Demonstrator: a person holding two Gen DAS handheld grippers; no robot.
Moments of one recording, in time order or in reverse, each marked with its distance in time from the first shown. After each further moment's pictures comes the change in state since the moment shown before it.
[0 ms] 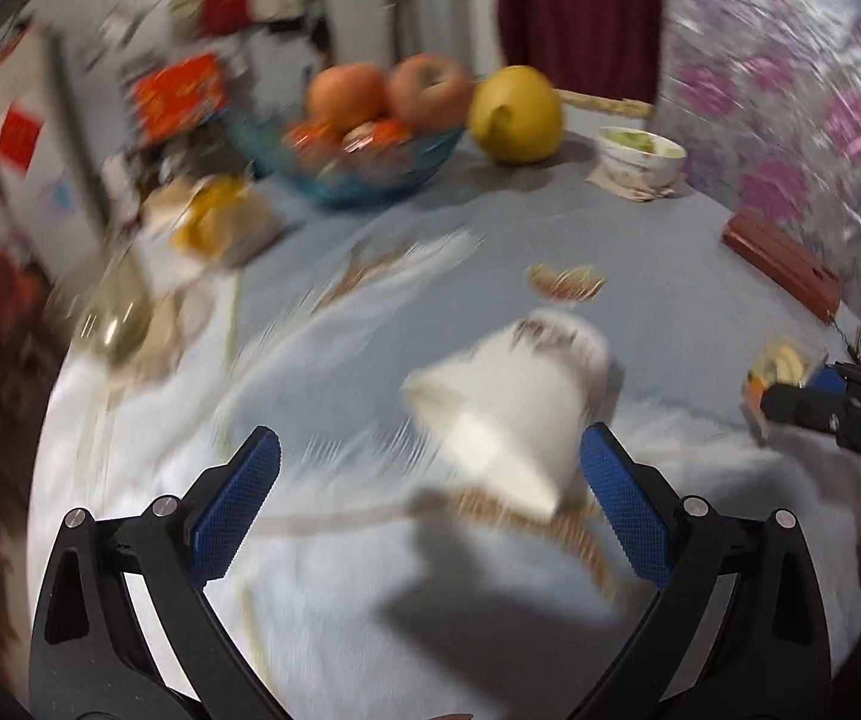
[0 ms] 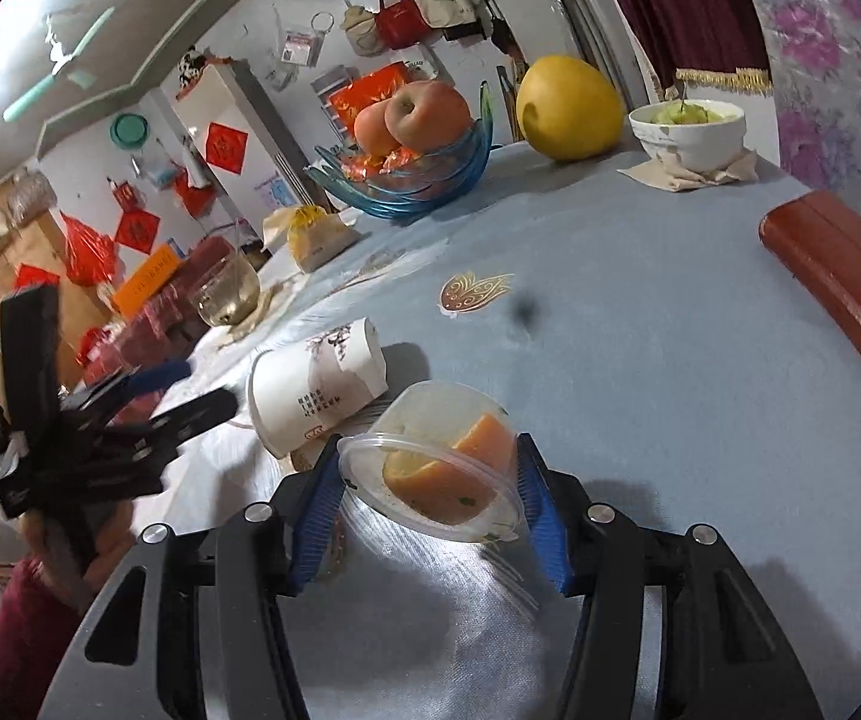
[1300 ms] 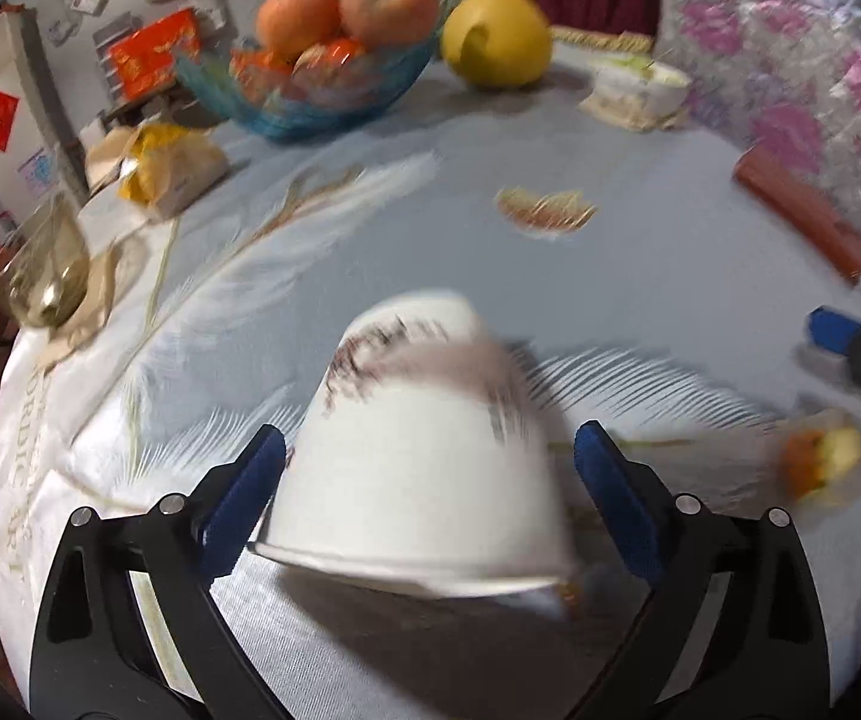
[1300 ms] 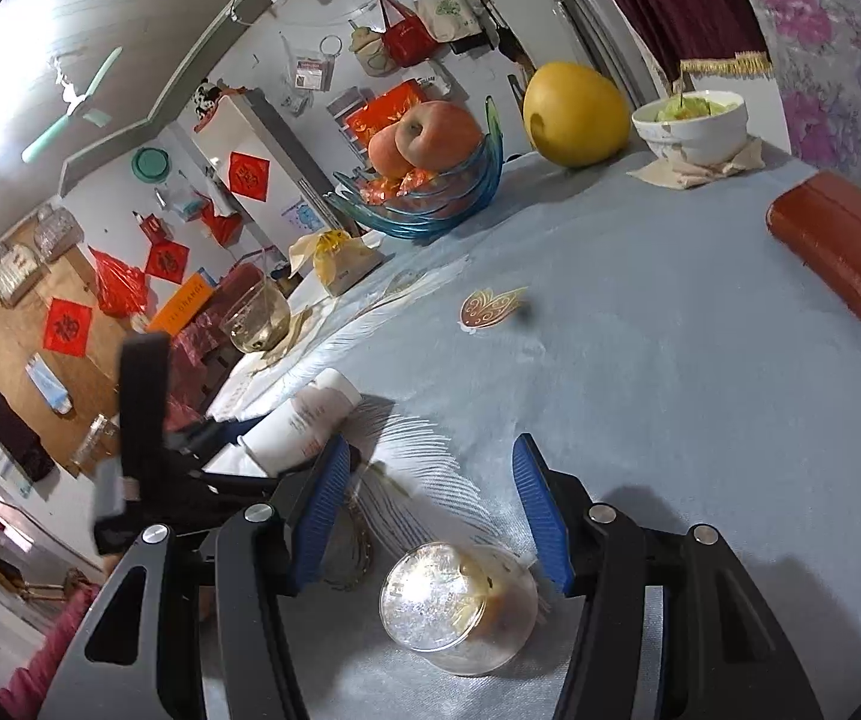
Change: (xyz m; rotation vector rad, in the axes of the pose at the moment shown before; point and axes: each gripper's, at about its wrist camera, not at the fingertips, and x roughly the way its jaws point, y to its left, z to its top) left arm 0.051 -0.016 -0.015 -0.039 0.161 0.013; right arm -0.006 -0.012 0.000 0.064 -0.037 0.106
